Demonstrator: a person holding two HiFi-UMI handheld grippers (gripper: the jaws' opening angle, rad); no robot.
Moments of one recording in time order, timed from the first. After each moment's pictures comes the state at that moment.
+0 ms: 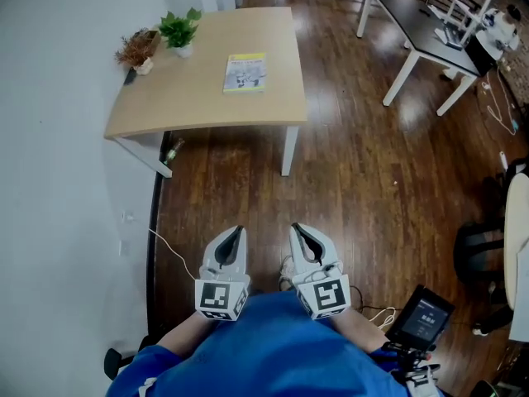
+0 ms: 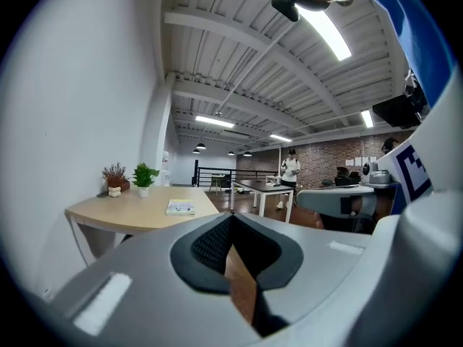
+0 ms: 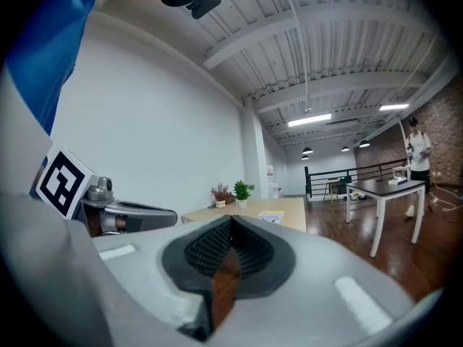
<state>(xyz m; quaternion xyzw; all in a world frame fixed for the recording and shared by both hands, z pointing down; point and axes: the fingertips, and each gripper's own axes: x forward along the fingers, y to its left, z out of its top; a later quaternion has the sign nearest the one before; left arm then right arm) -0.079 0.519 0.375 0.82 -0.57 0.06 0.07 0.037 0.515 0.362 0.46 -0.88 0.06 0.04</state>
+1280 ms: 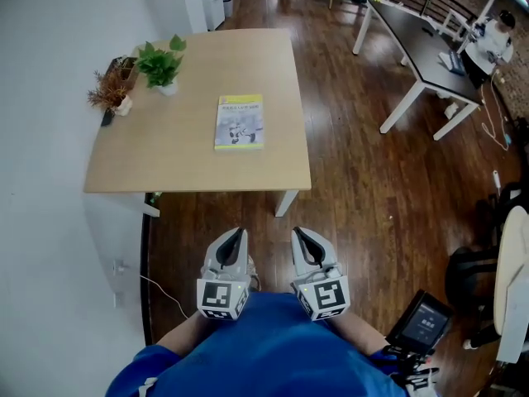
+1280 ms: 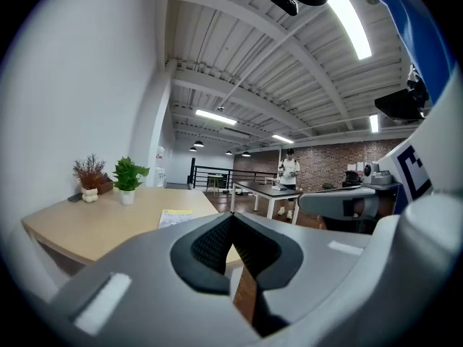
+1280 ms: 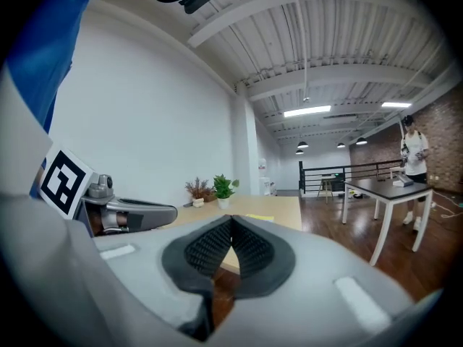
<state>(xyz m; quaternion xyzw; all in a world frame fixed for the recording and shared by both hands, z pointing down) -0.114 0.242 0.390 0.83 -0.55 0.05 0.09 0.006 0.244 0.378 0.49 -0.87 0.06 0.07</state>
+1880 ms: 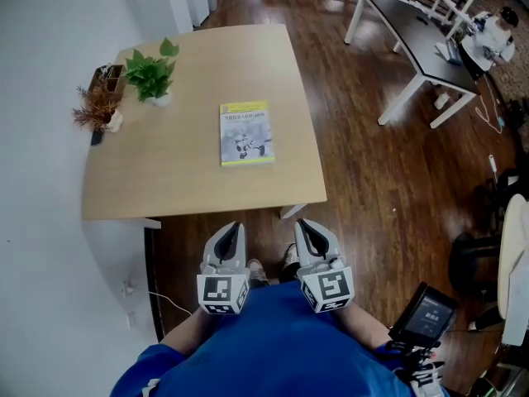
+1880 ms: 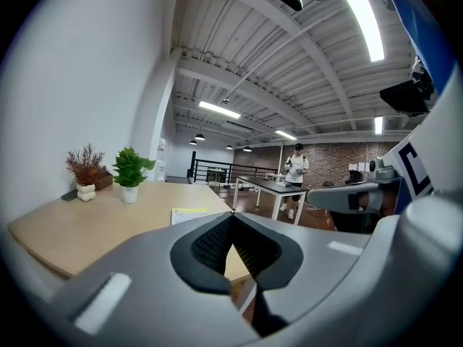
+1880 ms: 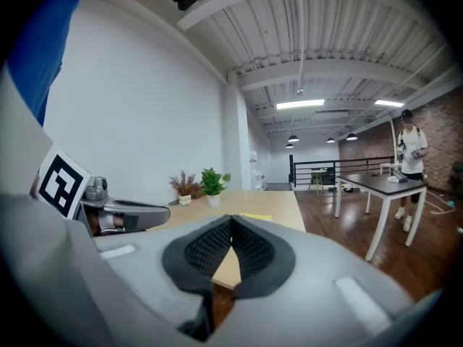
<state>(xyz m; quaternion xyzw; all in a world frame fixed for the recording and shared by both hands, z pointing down) -0.187 0.140 0.411 0.83 -0.54 0.07 0.11 -0.050 0.146 0.390 0.52 -0.84 0.08 0.09</state>
